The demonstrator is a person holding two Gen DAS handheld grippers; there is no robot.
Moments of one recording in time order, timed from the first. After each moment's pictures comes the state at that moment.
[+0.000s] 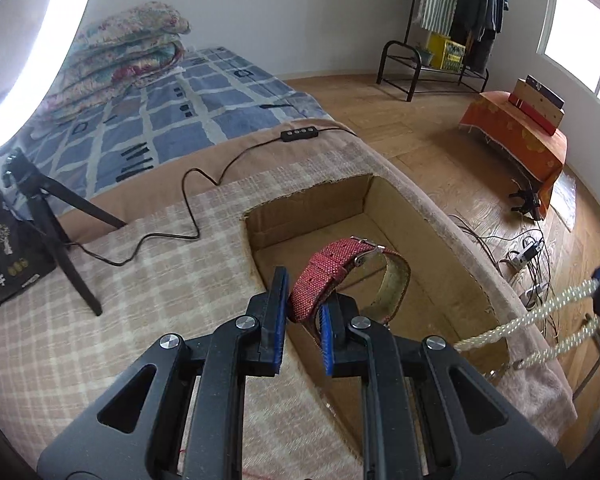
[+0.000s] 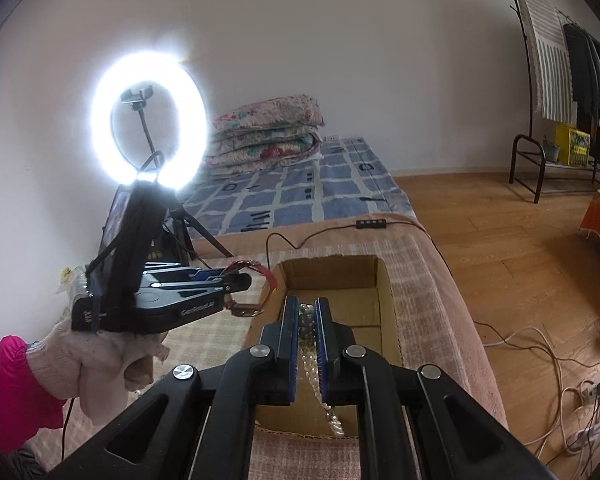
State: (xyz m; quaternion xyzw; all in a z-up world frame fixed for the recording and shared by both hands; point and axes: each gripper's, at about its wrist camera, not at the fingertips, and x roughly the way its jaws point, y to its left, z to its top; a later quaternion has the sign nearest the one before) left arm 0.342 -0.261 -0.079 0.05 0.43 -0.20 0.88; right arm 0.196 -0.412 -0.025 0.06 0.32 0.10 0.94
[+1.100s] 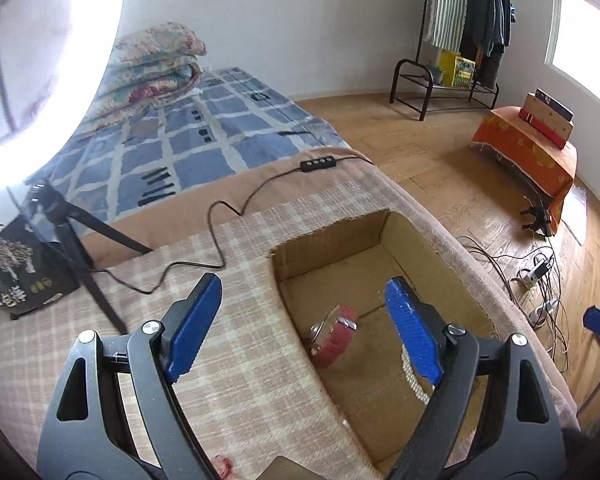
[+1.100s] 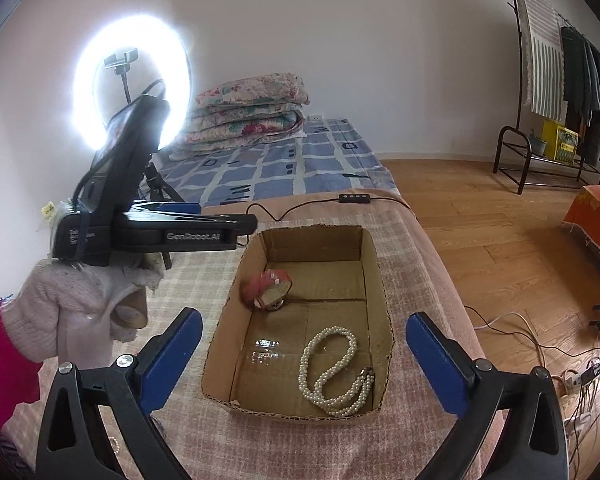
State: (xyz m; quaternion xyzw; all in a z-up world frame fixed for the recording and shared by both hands) left arm 0.341 -0.245 -0.045 0.06 0.39 -0.18 0.90; right arm 0.195 -0.394 -0.042 0.03 0.34 0.07 0.94
